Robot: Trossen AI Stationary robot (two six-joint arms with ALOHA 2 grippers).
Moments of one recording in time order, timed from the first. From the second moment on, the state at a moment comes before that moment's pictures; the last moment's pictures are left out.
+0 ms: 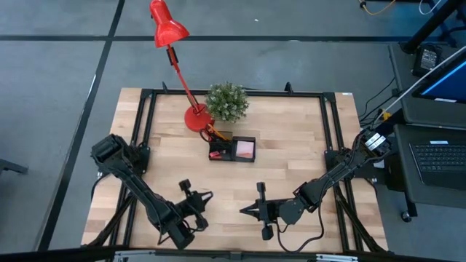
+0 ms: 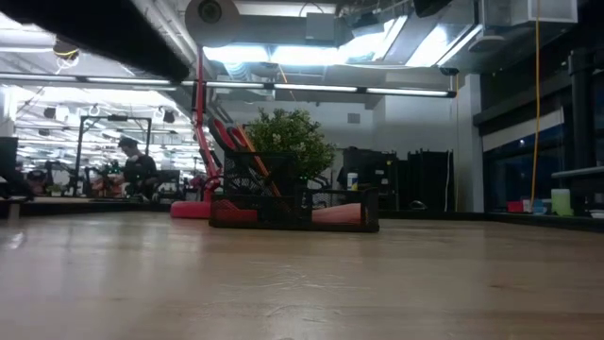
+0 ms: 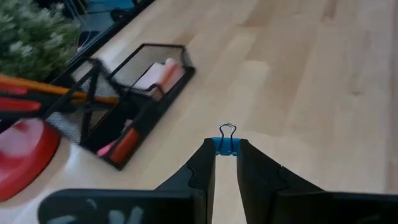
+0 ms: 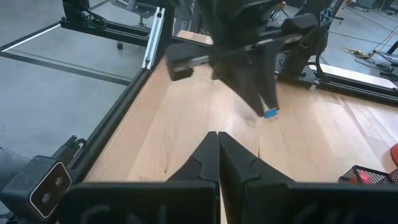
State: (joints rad) left arm -0.81 1.85 1.21 -0.70 -1.08 -1.04; right arm 0.66 1.74 0.97 0.42 0.55 0.02
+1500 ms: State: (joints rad) left arm -0.31 1.56 0.59 0.36 -0.71 -0.30; right arm 0.66 1.74 0.97 0.38 0.55 0.02
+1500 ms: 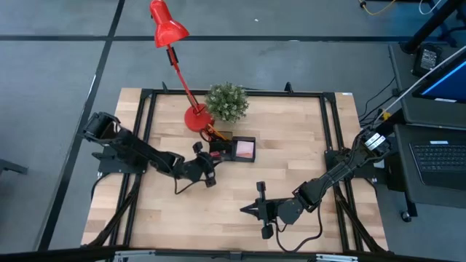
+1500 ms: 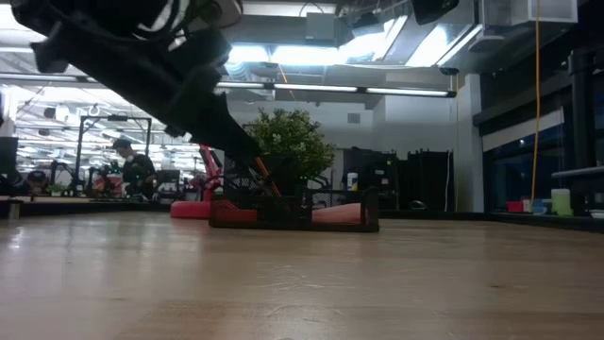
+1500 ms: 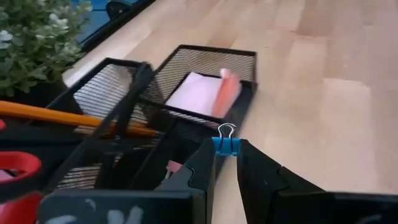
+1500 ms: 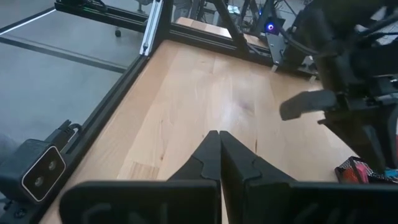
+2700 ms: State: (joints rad) left arm -0.22 1.56 0.59 0.27 -0.66 -0.28; right arm 0.66 1.74 0.97 0.37 0.55 0.02
